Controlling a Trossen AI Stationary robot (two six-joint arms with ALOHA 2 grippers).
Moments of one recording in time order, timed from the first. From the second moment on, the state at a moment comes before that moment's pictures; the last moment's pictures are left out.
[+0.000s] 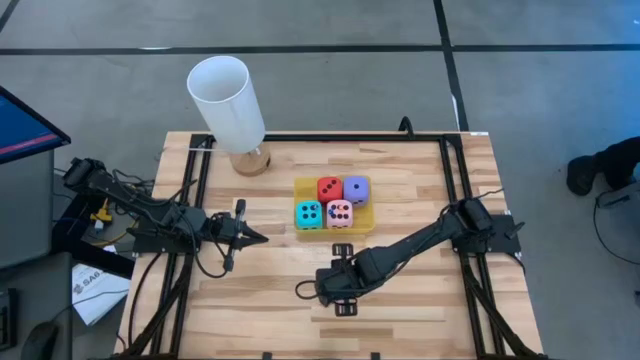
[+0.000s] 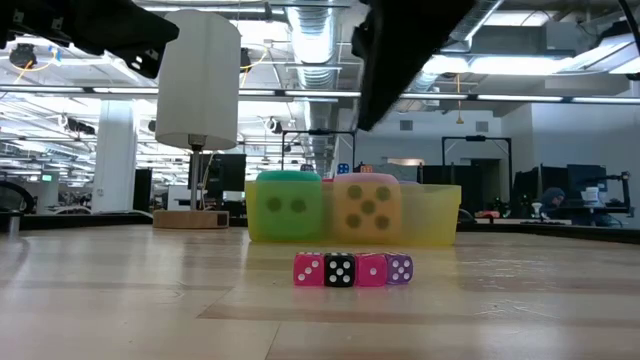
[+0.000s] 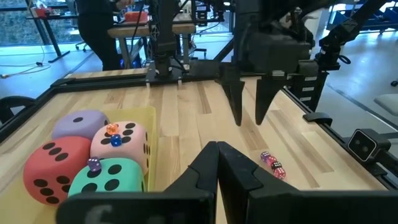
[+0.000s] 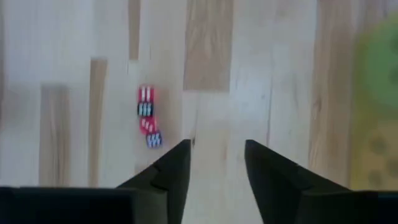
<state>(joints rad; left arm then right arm) -0.39 0.72 0.30 0.25 -0.31 0.00 0.44 2.07 1.74 -0.94 0.21 0.34</state>
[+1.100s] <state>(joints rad) -0.39 0.72 0.30 0.25 -0.31 0.00 0.43 2.07 1.74 -0.93 0.21 0.34</state>
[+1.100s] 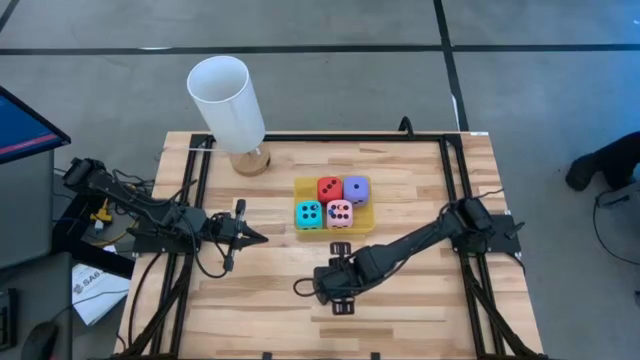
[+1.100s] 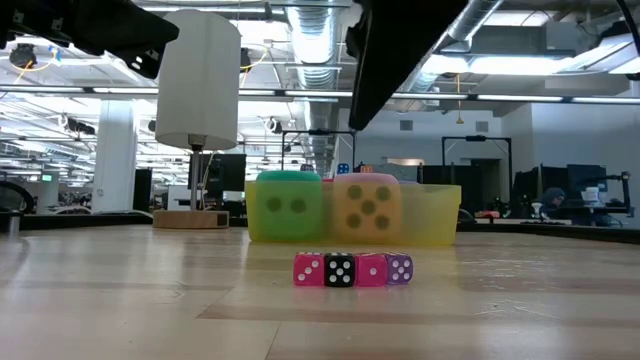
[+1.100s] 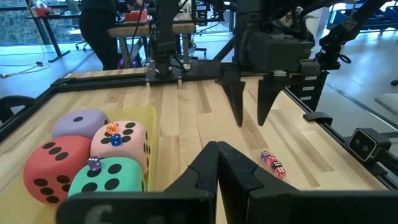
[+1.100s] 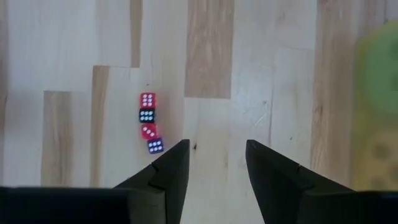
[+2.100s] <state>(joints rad) -0.39 0.72 0.30 0.25 -0.31 0.00 0.38 2.07 1.74 -0.92 0.21 0.37</state>
